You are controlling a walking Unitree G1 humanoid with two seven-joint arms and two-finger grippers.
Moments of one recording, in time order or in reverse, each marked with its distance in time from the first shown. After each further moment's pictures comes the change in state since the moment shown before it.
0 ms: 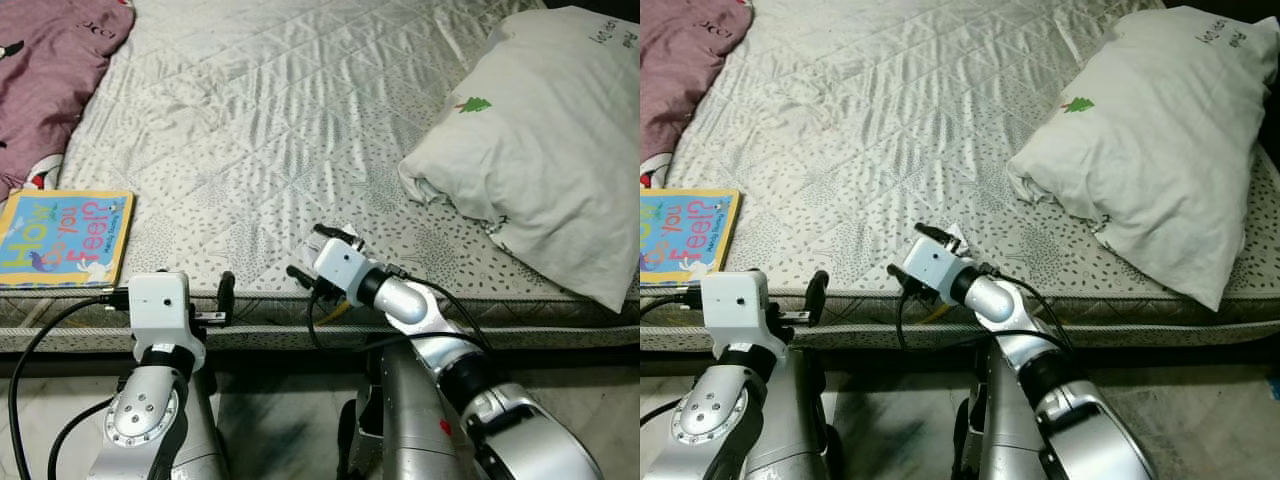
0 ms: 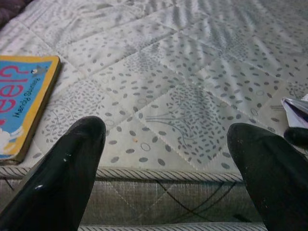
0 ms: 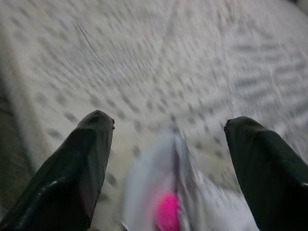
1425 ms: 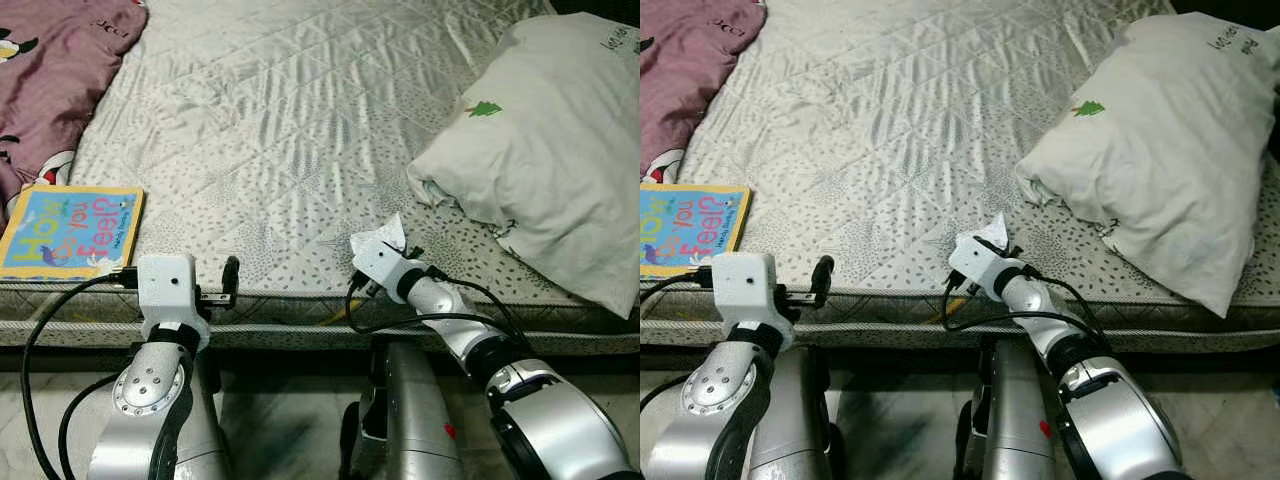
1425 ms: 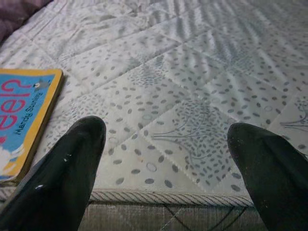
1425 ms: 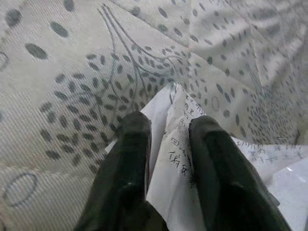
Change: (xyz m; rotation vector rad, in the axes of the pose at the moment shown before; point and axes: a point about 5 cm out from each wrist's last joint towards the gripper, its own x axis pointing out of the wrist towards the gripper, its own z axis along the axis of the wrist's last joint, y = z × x) left arm 0.021 -0.001 0.008 0.011 -0.026 -0.017; right arm -0.027 -0.031 -0.051 -0.094 0.310 -0.157
